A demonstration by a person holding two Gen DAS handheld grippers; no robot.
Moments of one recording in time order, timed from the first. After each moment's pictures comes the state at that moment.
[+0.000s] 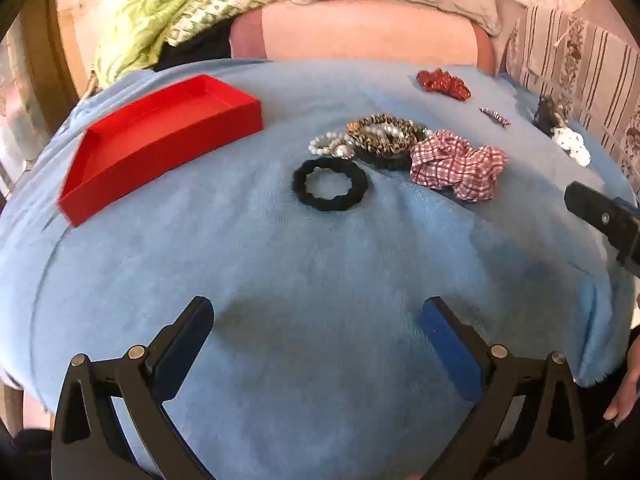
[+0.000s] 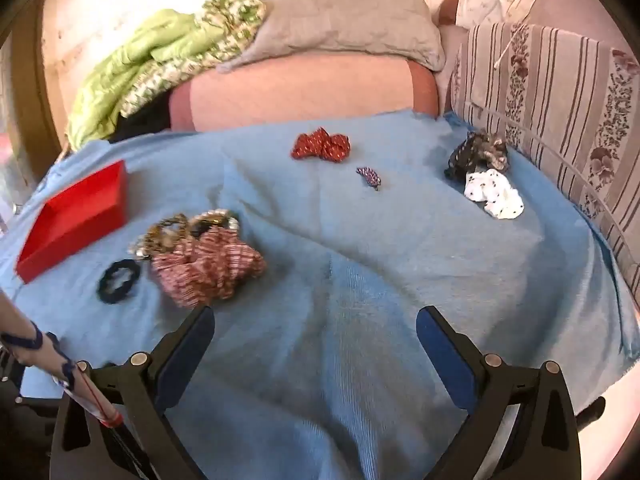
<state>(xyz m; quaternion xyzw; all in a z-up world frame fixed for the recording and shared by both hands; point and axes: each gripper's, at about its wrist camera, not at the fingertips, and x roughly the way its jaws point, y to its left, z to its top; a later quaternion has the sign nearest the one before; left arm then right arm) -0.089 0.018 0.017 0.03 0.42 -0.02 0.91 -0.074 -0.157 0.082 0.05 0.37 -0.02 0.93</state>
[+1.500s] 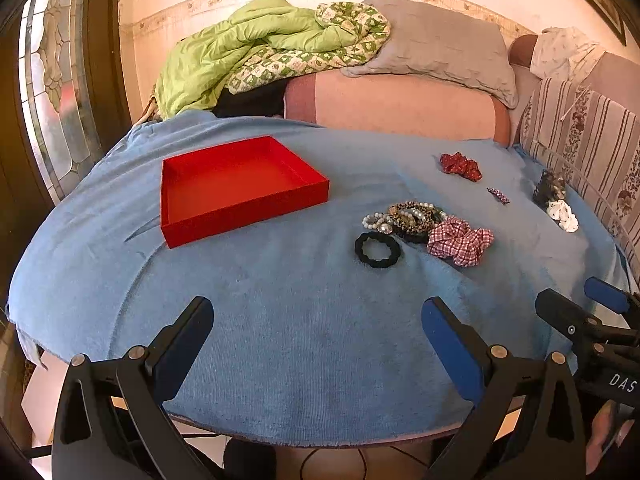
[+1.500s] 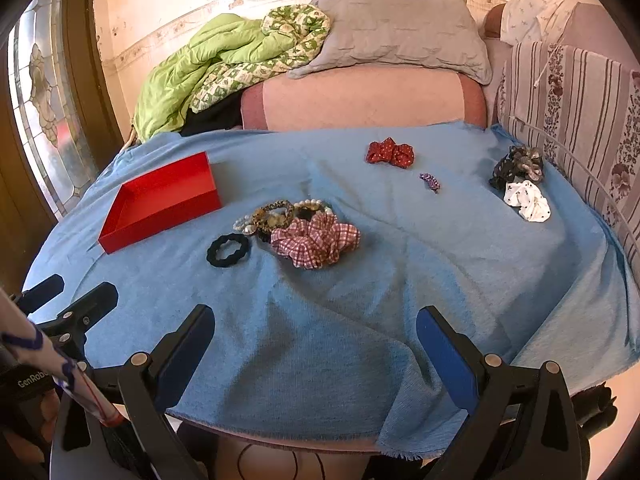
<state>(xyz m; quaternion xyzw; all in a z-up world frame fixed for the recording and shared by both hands) -0.146 0.061 0.098 -0.01 0.34 0.02 0.94 -0.127 -0.112 0.117 0.05 0.37 0.07 0.92</state>
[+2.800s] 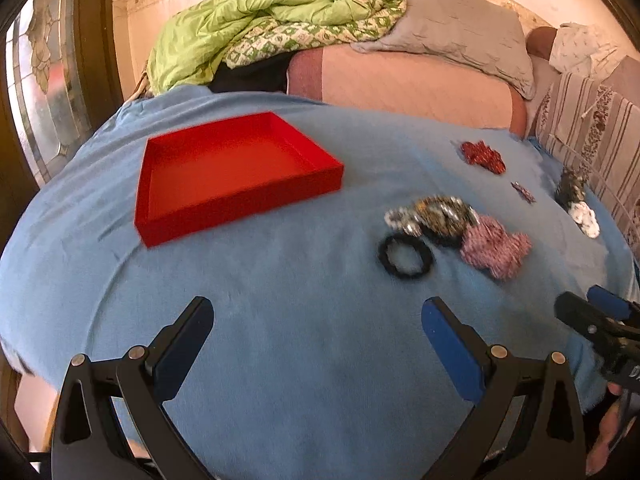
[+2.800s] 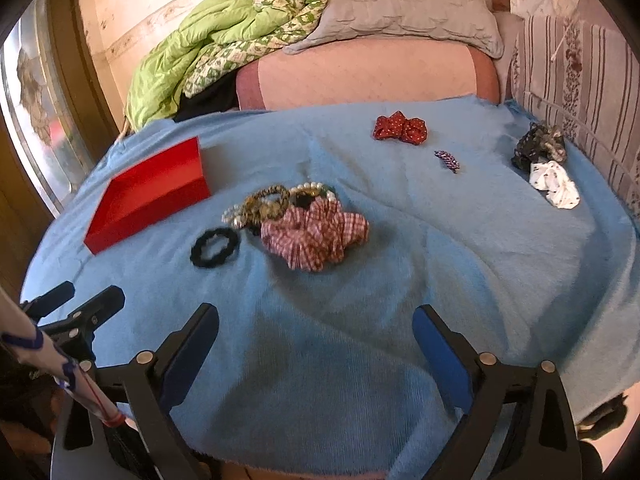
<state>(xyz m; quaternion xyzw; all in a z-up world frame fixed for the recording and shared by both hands) -0.083 0.082 0.068 -0.02 0.37 0.02 0.93 -0.075 -0.121 0.091 0.08 0.40 0.09 0.91</state>
